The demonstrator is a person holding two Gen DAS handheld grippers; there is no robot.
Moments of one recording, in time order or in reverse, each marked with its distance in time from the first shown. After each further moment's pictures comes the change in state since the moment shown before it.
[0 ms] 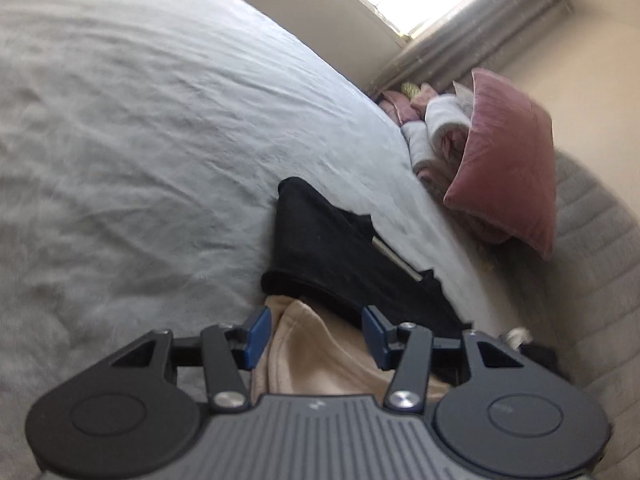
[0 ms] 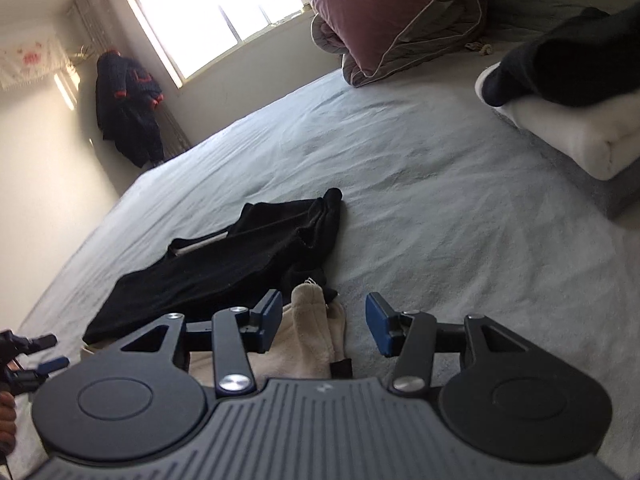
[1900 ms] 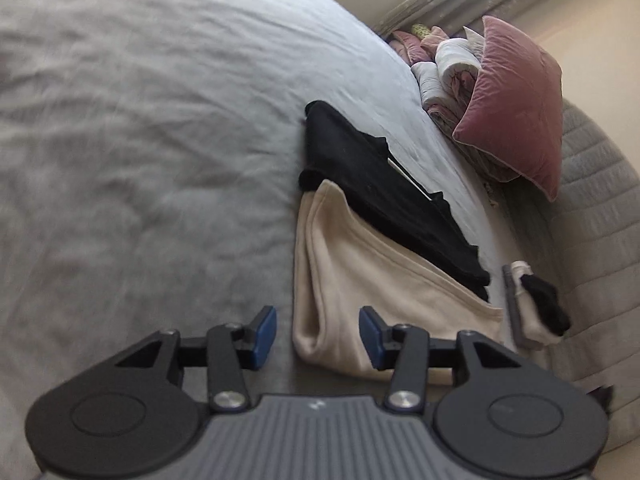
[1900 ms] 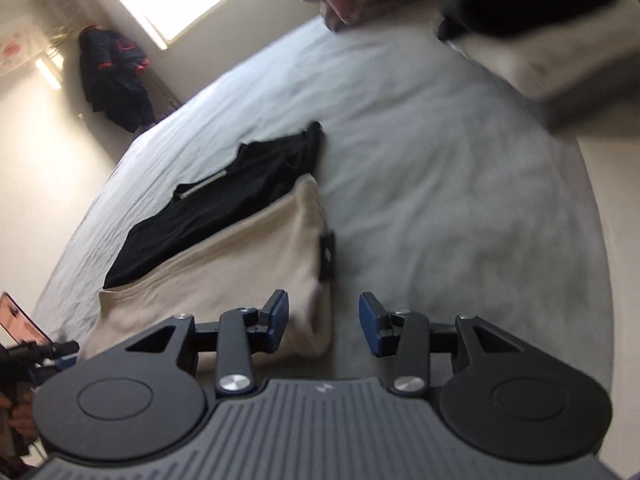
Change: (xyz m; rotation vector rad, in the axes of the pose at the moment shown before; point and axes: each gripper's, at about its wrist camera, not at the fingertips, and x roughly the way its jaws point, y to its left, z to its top) left arm -0.049 0.028 -0.020 -0.083 0.217 -0.035; right arm -0.059 -0.013 -0.025 0.164 0.212 0.007
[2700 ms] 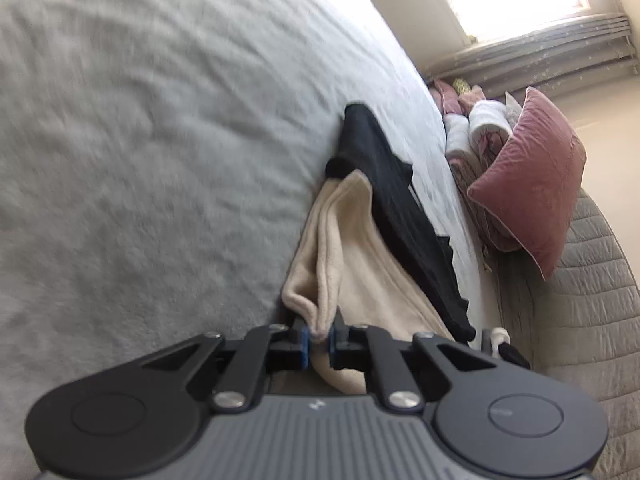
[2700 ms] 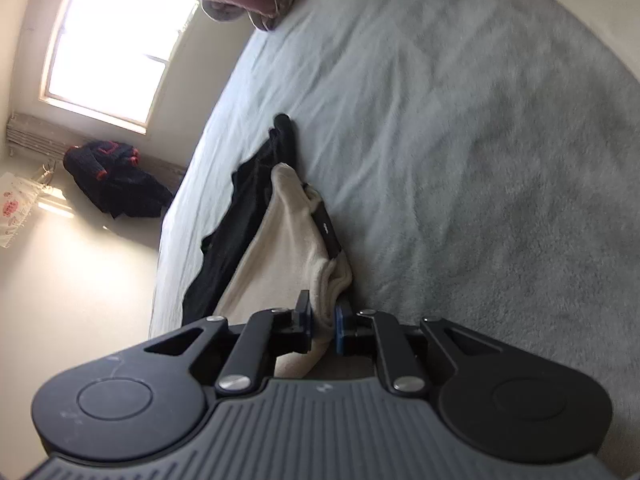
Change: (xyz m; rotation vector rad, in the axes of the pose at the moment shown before) left arm 0.036 0.000 -0.022 -0.270 -0.091 -0.049; right arm 0.016 -0.022 -0.015 0.418 -0.040 0.209
